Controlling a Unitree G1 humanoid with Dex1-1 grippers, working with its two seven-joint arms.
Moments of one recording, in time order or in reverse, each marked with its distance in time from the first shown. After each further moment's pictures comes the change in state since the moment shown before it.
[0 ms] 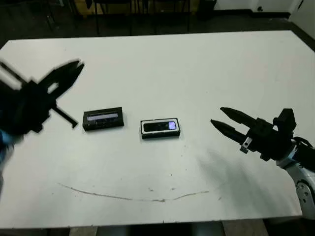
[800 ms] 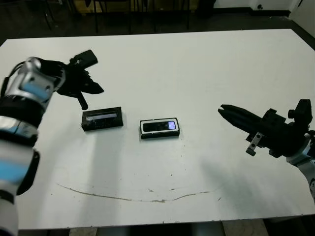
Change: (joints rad) left arm -0.786 -0.197 -0.593 1.352 0.525 0.006 -0.463; right arm 0.008 -0.079 -0.039 -0.095 0.139 0.099 -0.038
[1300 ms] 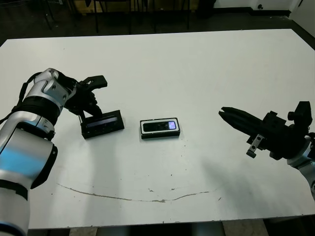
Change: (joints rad) left arm -0.026 -0.035 -0.072 0.164 0.147 -0.053 -0.152; right arm 0.018 -0.003 0.007 0.004 0.001 0.002 0.001
